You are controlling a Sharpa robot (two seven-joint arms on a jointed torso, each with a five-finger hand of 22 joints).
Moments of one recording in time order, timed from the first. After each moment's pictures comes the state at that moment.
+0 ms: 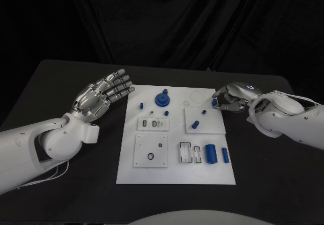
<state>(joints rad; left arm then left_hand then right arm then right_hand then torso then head) 1.29 -0.94 -0.21 1.58 0.15 0.18 0.68 1.36 0.25 0.08 0.17 0.59 0.39 0.15 0.07 0.05 0.15 0.27 0.45 0.05 0.18 0.28 0.31 0.05 0.09 0.17 0.29 0.17 0.09 1.34 -1.07 -0.25 1.52 -1.47 -0.49 -0.12 1.45 -0.12 0.17 0.25 0.19 0.86 0.10 0.09 0.15 1.46 0.00 1.51 1.31 1.46 -0.07 1.44 1.31 0.06 1.42 0.05 1.31 1.31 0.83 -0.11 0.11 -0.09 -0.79</state>
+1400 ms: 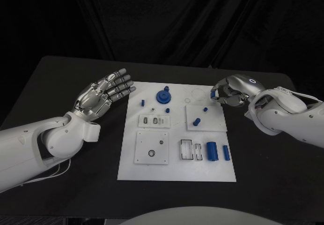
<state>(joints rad) 1.28 -0.94 -0.21 1.57 0.15 0.20 0.68 1.35 0.25 0.09 0.17 0.59 0.40 0.15 0.08 0.05 0.15 0.27 0.45 0.05 0.17 0.29 0.31 0.05 0.08 0.16 0.29 0.16 0.09 1.37 -1.08 -0.24 1.62 -1.47 -0.59 -0.11 1.49 -0.05 0.20 0.22 0.27 1.00 0.10 0.22 0.24 1.47 0.01 1.52 1.31 1.46 -0.06 1.44 1.31 0.06 1.43 0.06 1.31 1.31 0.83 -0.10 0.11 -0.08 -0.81</state>
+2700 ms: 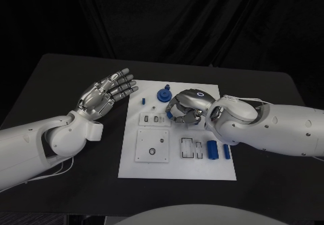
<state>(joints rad) 1.27 -0.93 -0.21 1.56 0.14 0.21 0.68 1.35 0.25 0.09 0.17 0.59 0.40 0.15 0.08 0.05 0.15 0.27 0.45 0.05 0.17 0.29 0.31 0.05 0.08 0.16 0.29 0.16 0.09 1.33 -0.82 -0.24 1.70 -1.55 -0.43 -0.16 1.50 -0.08 0.21 0.17 0.46 0.99 0.10 0.22 0.24 1.47 0.01 1.54 1.31 1.46 -0.06 1.48 1.31 0.06 1.45 0.05 1.34 1.31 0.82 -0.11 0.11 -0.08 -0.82</state>
